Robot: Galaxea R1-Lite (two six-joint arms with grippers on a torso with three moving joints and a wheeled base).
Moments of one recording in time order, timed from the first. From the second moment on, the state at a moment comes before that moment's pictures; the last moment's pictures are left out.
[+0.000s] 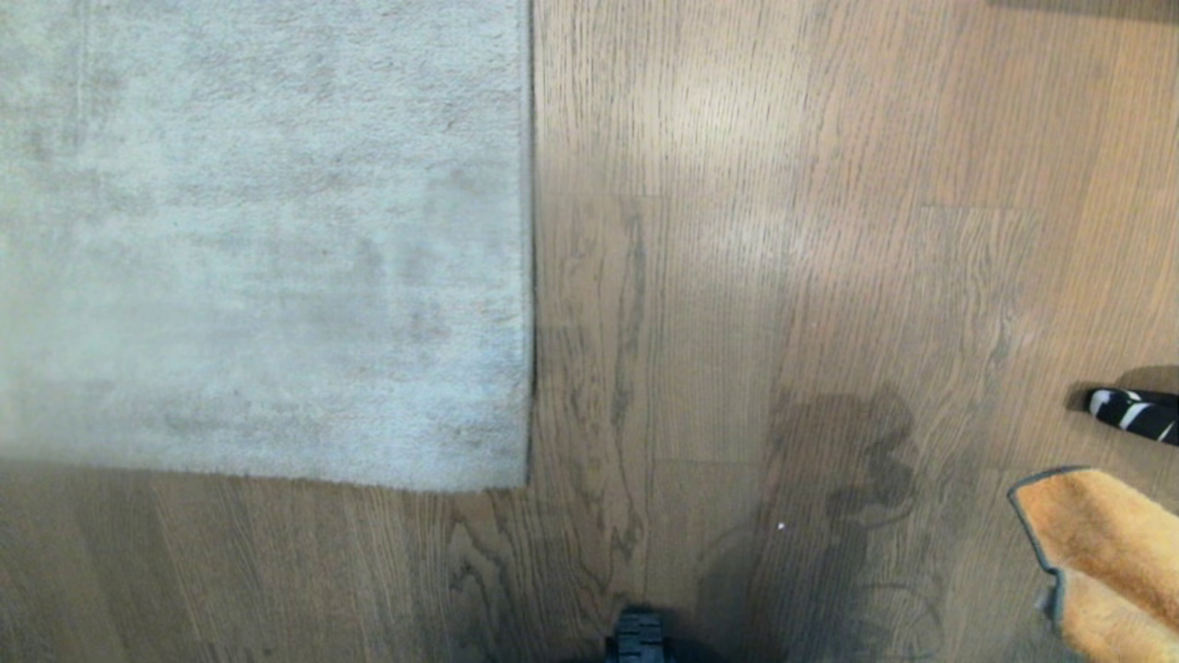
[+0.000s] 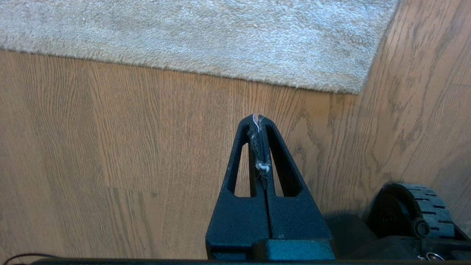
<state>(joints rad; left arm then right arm) -0.01 0.00 -0.02 0.04 0.04 -0.10 0.00 0.00 -0.01 0.02 0.00 -0.06</state>
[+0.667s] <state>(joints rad) -0.01 0.00 -0.02 0.04 0.04 -0.10 0.00 0.00 0.00 0.00 0.00 -0.04</state>
